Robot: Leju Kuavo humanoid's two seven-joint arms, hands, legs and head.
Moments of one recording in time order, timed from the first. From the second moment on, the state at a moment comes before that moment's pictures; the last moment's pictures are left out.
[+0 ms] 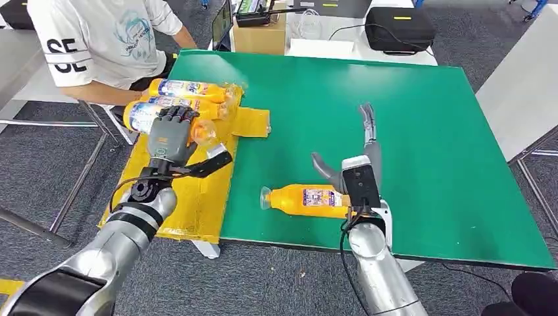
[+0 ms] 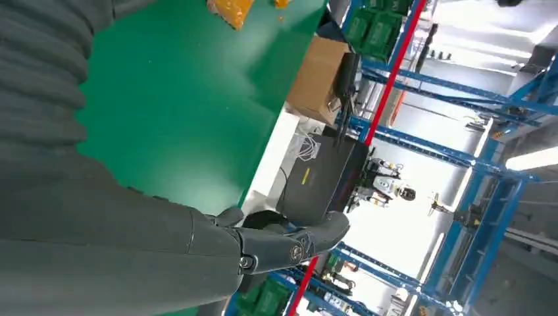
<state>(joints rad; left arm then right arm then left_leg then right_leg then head) -0.68 0.01 -0.33 -0.63 -1.27 0.68 -0.08 -0.34 0.11 0.39 -1.33 0.40 -0.42 -0.29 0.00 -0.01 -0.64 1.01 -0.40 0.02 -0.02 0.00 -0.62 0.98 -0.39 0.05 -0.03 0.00</state>
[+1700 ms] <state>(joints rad) -0.51 0.03 -0.18 -0.76 -0.26 -0.05 -0.61 -0.36 0.04 0.41 -1.23 0.54 -0.25 -0.11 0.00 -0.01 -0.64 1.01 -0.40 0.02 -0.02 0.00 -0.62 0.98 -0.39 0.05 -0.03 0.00</state>
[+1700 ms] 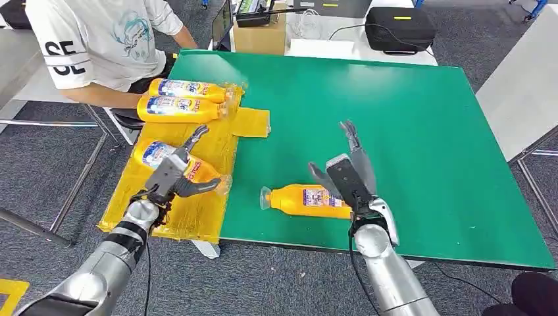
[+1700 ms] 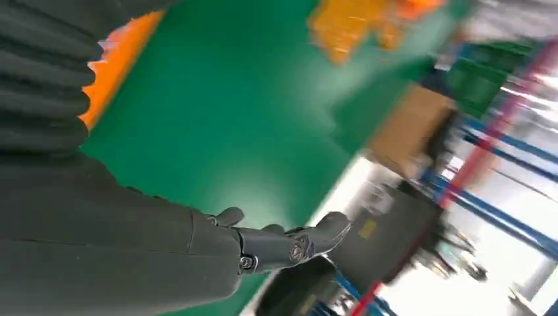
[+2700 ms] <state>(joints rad) -0.40 -0.04 -0.08 -0.96 0.08 -0.17 -0.54 -0.38 -0.09 0.49 -1.02 0.78 -0.05 0.04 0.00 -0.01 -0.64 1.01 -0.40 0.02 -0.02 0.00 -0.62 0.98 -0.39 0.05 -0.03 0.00</state>
